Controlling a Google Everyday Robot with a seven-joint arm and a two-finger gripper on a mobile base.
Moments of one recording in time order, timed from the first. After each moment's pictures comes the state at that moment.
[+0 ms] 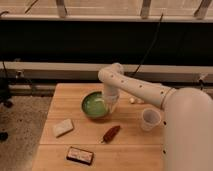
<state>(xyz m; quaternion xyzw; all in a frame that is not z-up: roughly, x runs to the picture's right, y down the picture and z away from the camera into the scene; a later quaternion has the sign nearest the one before) 0.028 0.141 0.832 -0.36 -0.21 -0.42 0.81</state>
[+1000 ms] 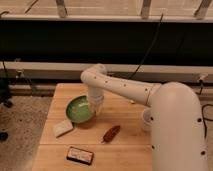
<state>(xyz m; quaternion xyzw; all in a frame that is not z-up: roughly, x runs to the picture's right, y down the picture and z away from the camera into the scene) -0.058 0.121 0.845 -0.34 -0.24 -0.48 0.77</state>
